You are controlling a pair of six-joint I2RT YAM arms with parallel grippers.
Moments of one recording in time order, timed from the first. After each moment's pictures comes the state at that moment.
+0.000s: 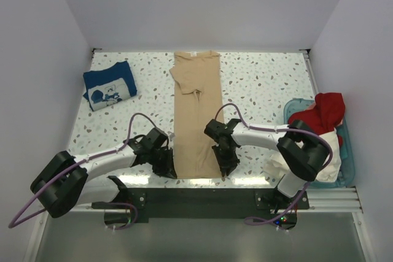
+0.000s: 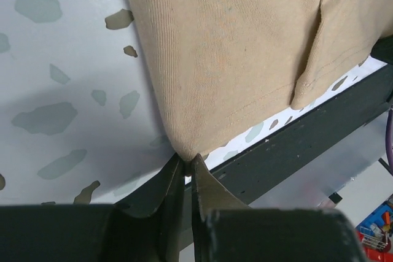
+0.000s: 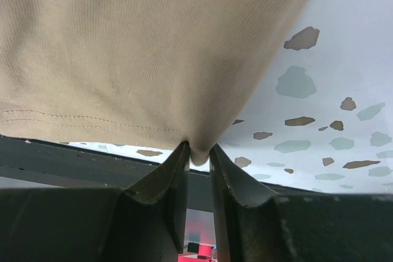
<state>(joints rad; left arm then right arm) -0.72 1.22 0.43 -0.38 0.38 -0.76 0.89 1.67 0.92 -0.85 -0.15 0.66</state>
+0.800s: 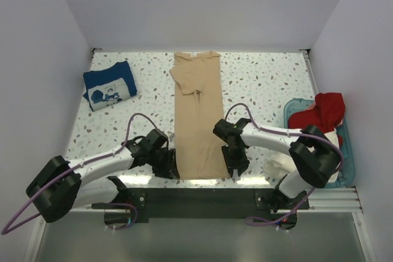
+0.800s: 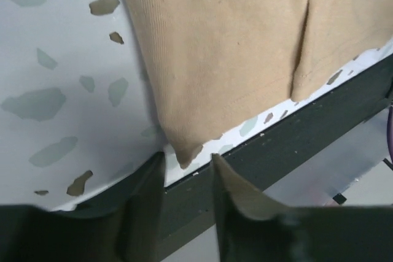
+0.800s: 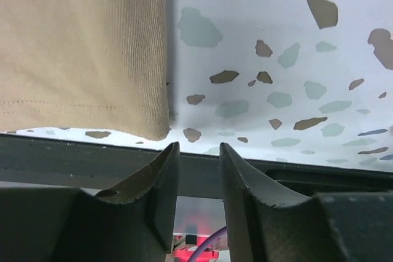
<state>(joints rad) -0.74 1.18 0.43 -0.40 0.36 -0.77 0.83 1.57 0.86 -0.94 -0.10 0.67</state>
